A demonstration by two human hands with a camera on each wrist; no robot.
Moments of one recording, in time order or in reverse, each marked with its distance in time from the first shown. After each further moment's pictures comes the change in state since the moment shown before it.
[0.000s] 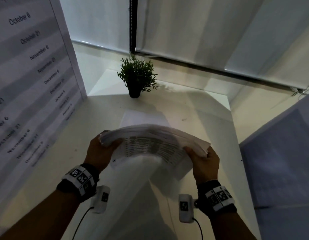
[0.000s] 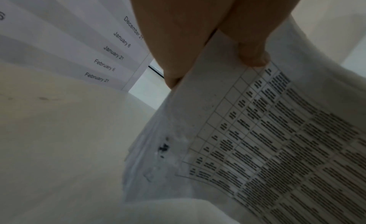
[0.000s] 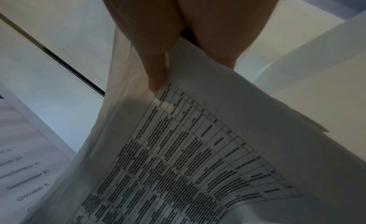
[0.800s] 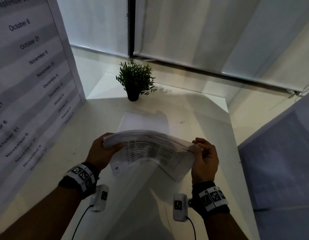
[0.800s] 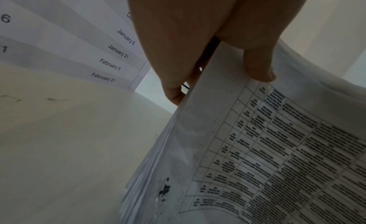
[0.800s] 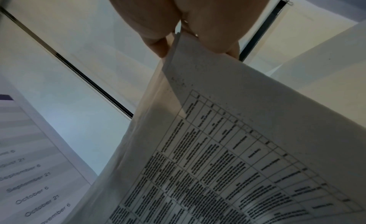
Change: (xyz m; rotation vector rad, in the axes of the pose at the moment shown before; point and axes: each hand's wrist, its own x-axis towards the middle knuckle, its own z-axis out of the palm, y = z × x) left_hand 0.013 -0.016 0.004 -0.086 -0.086 -0.053; right_hand 0.004 -0.002 0.005 0.006 0.135 -0.149
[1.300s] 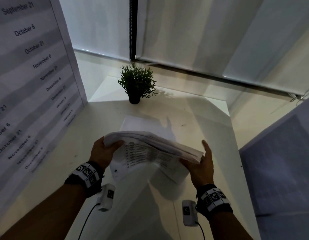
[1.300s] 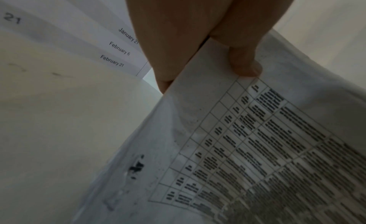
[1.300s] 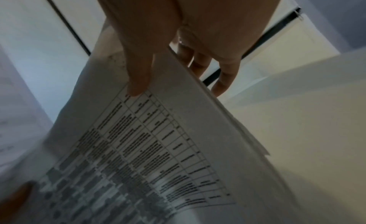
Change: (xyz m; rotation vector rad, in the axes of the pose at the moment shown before) left_hand 0.007 0.002 0.009 -0.134 0.122 -0.117; right_hand 0.009 0.024 -0.012 -0.003 -0.290 0.229
